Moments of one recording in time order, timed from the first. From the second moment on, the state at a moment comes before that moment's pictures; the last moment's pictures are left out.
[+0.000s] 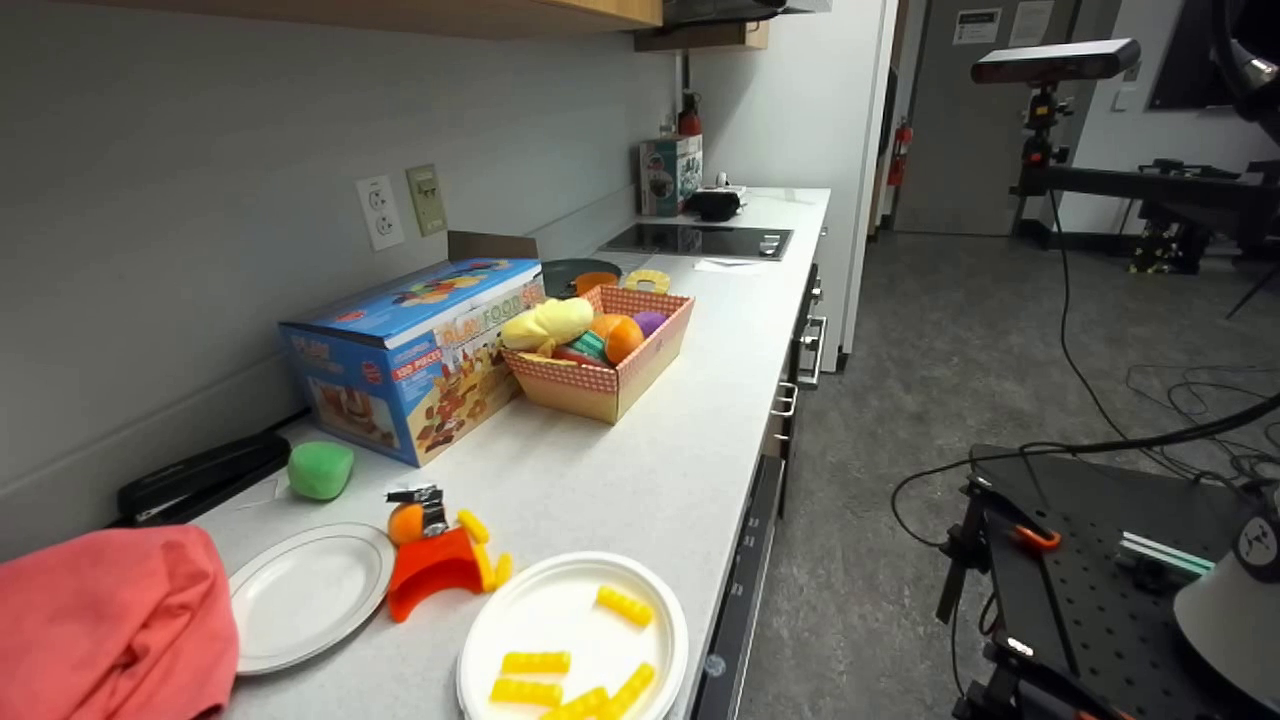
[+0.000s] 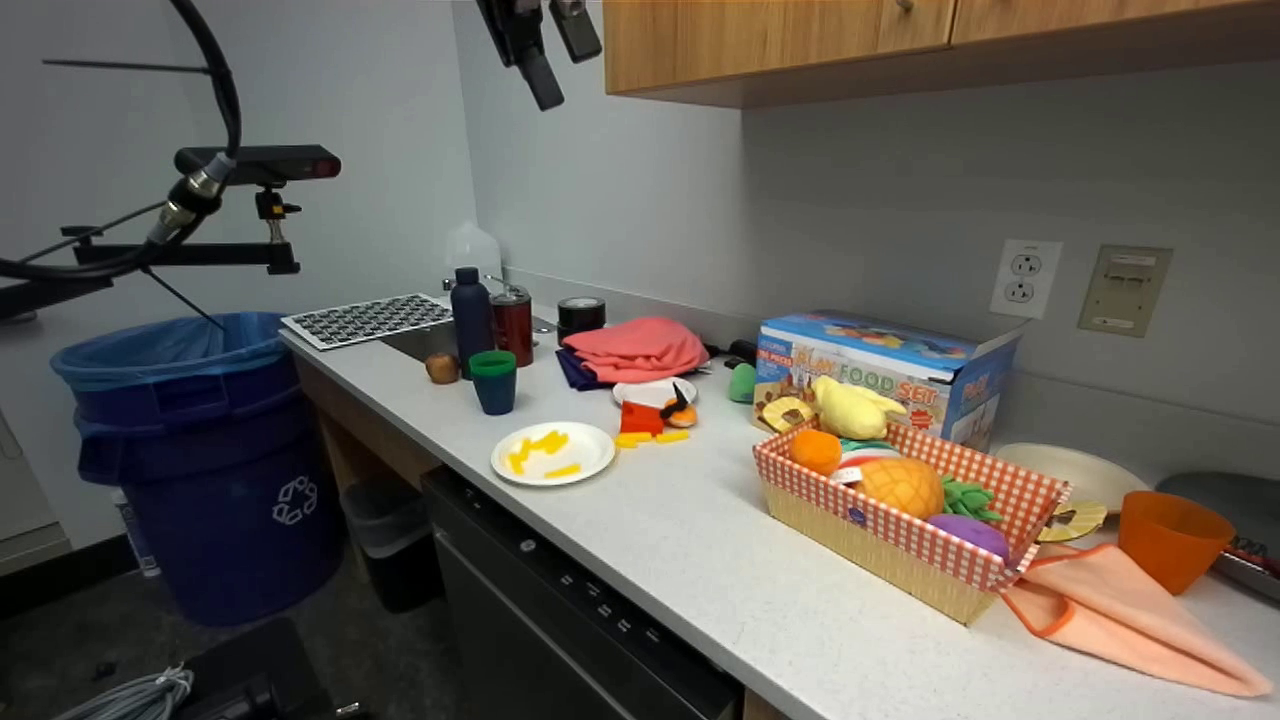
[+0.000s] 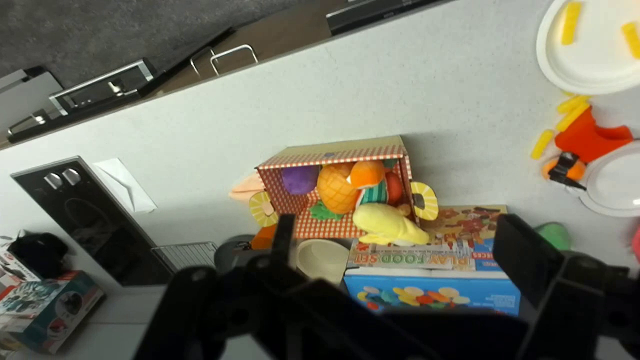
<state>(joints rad) 0.01 -0.52 0.17 -2.07 -0.30 1.77 0.49</state>
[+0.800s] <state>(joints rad) -0.09 -0.49 0.03 -2.01 -0.28 2.16 0.48</state>
